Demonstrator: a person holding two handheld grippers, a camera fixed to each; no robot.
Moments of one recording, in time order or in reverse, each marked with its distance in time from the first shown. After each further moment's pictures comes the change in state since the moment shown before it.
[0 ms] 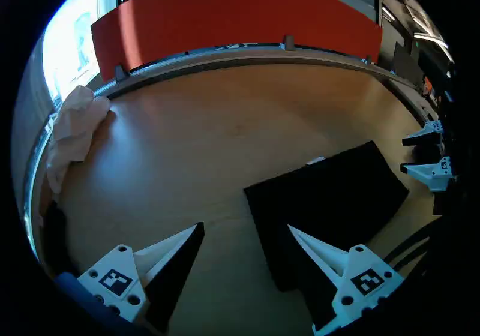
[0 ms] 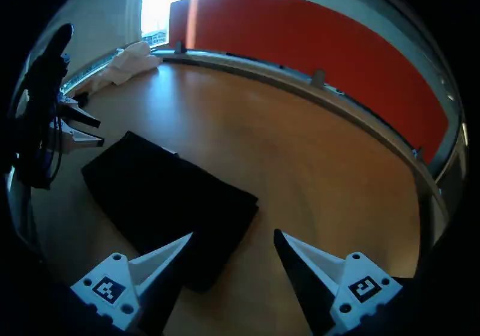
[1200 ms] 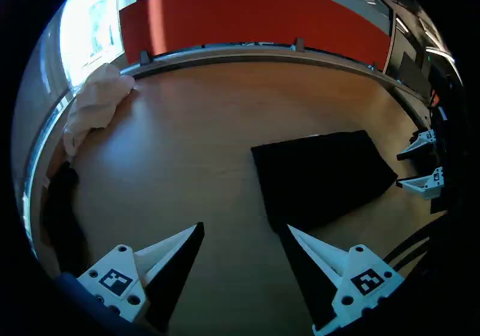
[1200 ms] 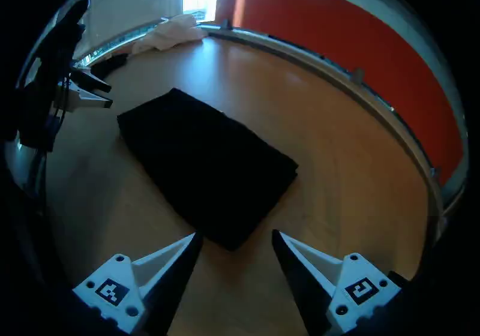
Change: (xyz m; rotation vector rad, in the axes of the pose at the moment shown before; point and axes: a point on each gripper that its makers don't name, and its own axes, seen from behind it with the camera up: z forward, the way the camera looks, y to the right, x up) left arm -0.058 -0.001 -0.065 0.046 -0.011 -0.093; right arm -0.050 -0.027 -0.022 0.156 -0.104 -0.178
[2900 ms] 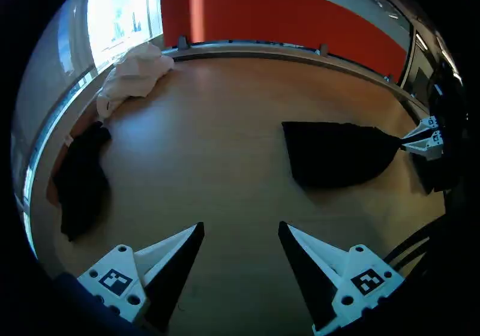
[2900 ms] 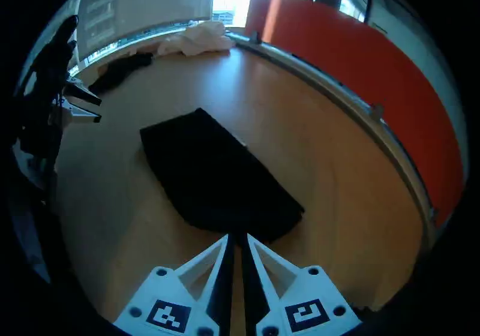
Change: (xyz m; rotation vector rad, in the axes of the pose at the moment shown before) left arm -0.057 -0.036 -0.064 0.080 -0.006 -0.119; right arm 0.068 -0.013 -0.018 0.057 0.047 -0.151
